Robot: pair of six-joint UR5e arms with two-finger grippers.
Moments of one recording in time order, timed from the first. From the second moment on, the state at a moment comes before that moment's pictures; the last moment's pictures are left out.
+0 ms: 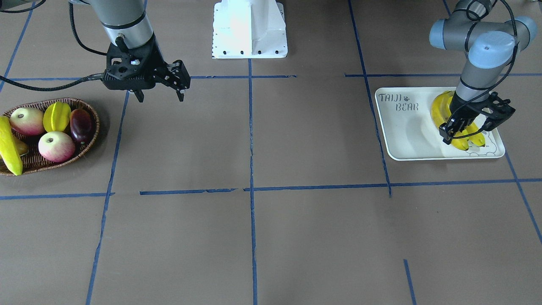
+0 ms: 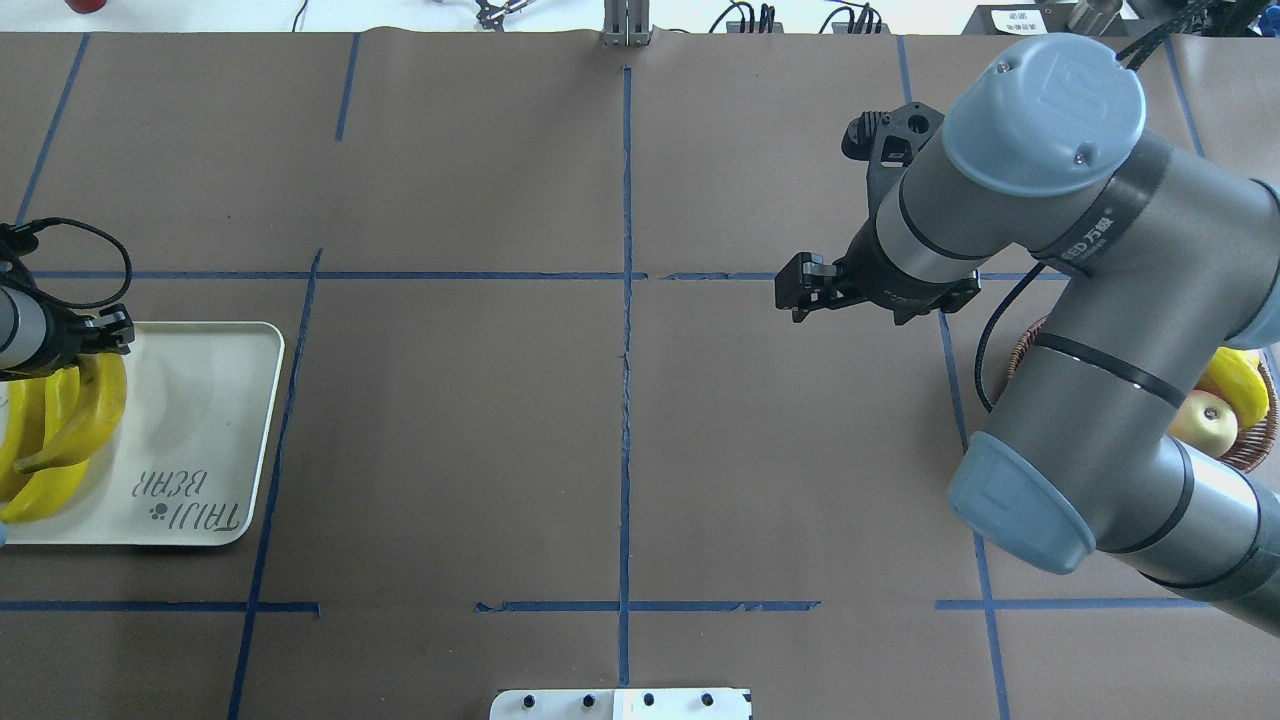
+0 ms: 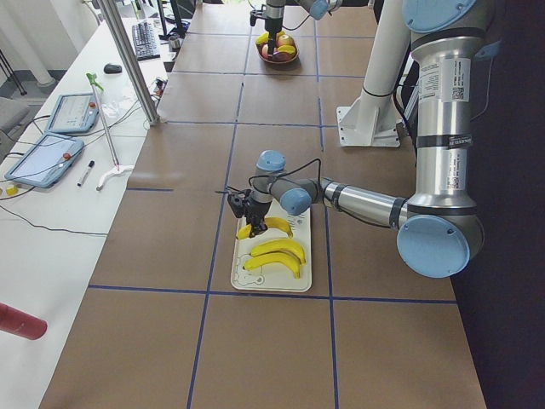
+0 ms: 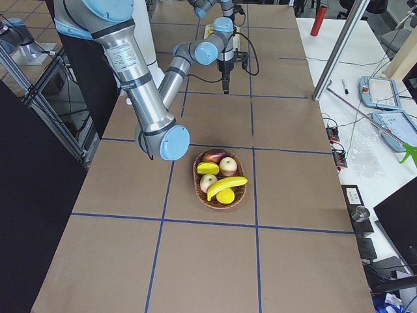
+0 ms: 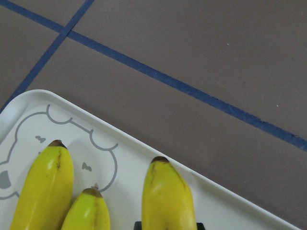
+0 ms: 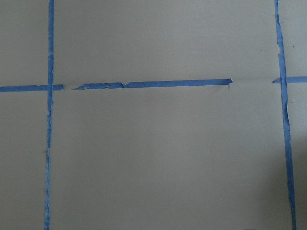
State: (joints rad) left arm -0.84 -1.51 -1.75 -2.04 -1.80 -1.41; right arm 0.71 -1.05 2.07 -1.86 1.95 1.09
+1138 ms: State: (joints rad) left arm -0.80 -1.49 -1.74 -2.04 -1.80 -1.40; right arm 0.70 -1.05 2.07 -1.86 1.95 1.09
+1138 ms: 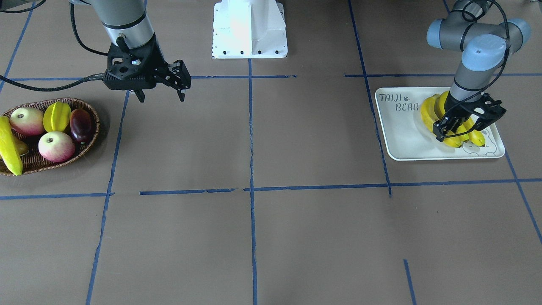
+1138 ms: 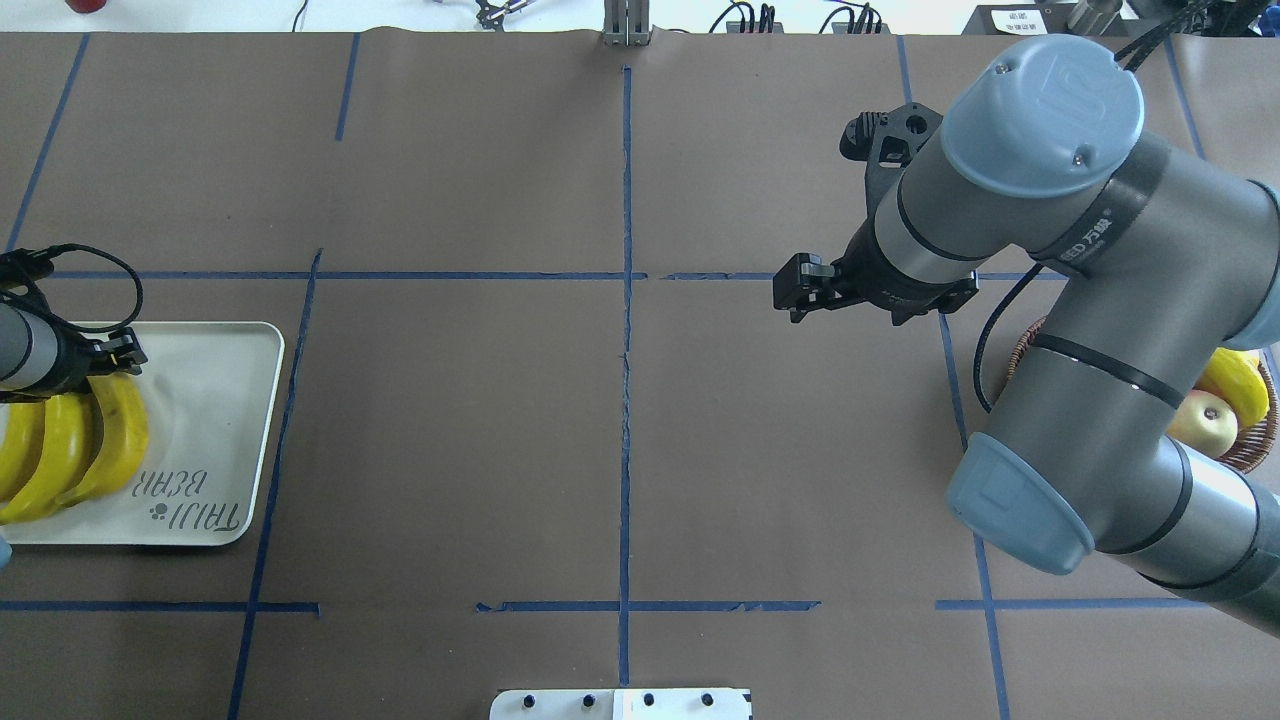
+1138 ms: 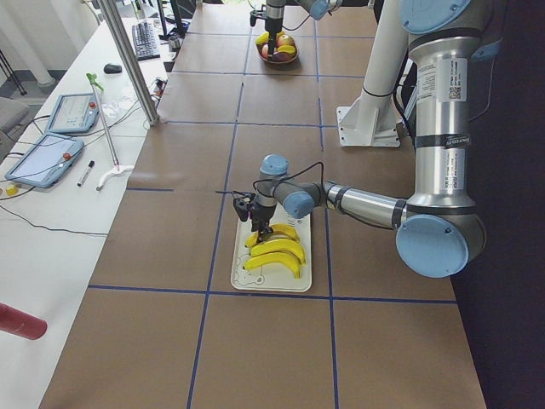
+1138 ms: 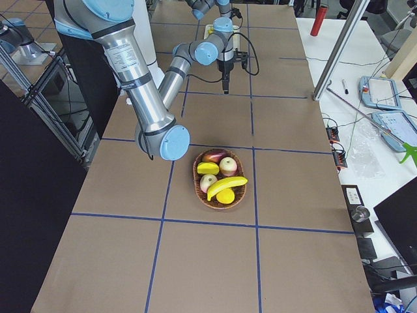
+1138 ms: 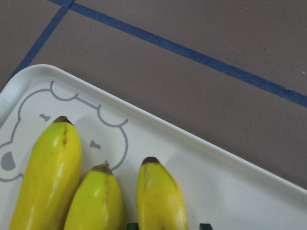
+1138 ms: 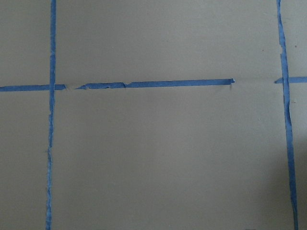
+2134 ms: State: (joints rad) left arm -0.88 -1.48 -1.98 -1.83 -1.99 -1.11; right arm 0.80 -1.06 2.07 -1.87 2.04 1.01
